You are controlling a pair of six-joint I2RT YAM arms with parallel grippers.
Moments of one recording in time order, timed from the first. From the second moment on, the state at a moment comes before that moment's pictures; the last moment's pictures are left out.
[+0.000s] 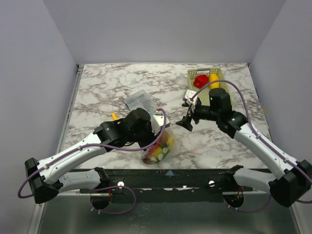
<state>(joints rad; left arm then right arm) -0.98 1.07 1.07 -0.76 0.17 -0.01 0.54 1.08 0.88 -0.23 -0.52 -0.39</state>
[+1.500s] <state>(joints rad) -0.76 1.32 1.20 -0.70 0.45 -0.31 0.44 1.08 1.01 -0.26 -0.41 0.26</state>
